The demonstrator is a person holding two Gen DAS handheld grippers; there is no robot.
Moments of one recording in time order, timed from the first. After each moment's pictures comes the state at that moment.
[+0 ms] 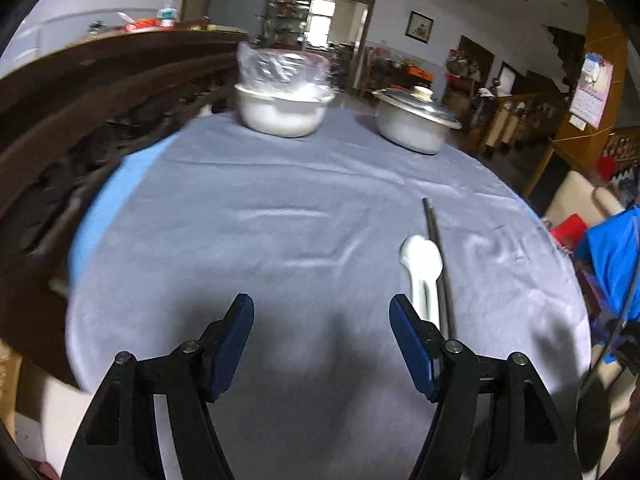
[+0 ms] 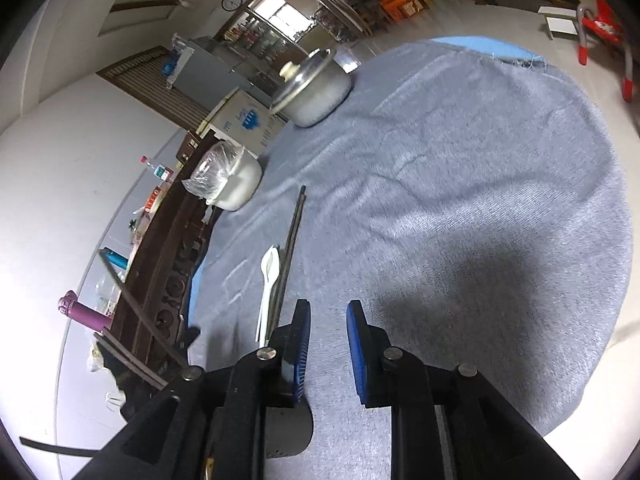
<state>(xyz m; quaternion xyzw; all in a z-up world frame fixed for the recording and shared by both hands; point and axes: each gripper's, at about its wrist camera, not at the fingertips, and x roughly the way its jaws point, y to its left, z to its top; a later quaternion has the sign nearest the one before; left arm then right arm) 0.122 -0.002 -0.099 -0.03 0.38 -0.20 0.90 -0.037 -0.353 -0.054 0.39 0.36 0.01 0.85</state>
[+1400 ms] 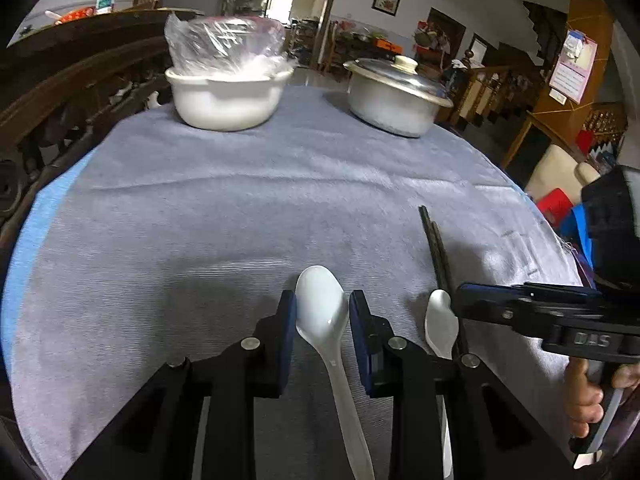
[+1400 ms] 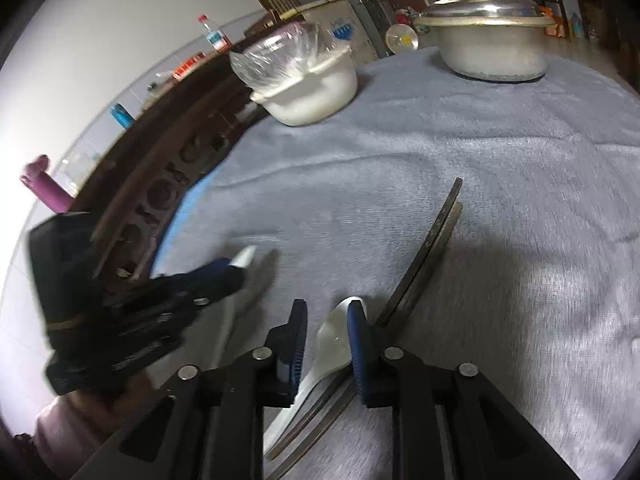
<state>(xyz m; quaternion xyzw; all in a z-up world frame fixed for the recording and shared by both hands) 0.211 -0.046 -0.116 0.00 0.41 -0.25 0.88 0.192 -0.237 -0.090 0.17 0.45 0.16 0.86</state>
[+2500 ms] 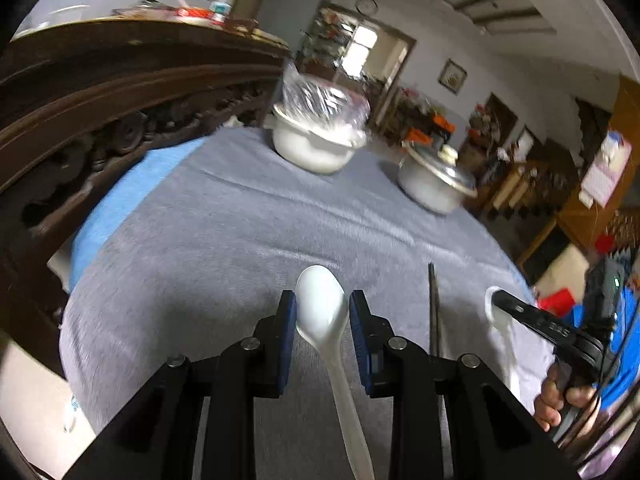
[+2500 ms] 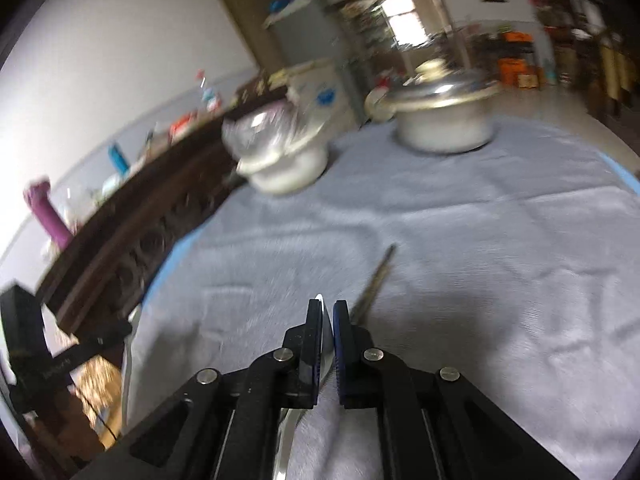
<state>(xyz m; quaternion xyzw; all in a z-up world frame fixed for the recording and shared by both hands) 0.125 0.035 -0.079 -0.15 0.34 -0.15 0.91 0.134 -0.289 -0.045 0.18 0.33 0.09 0.92</state>
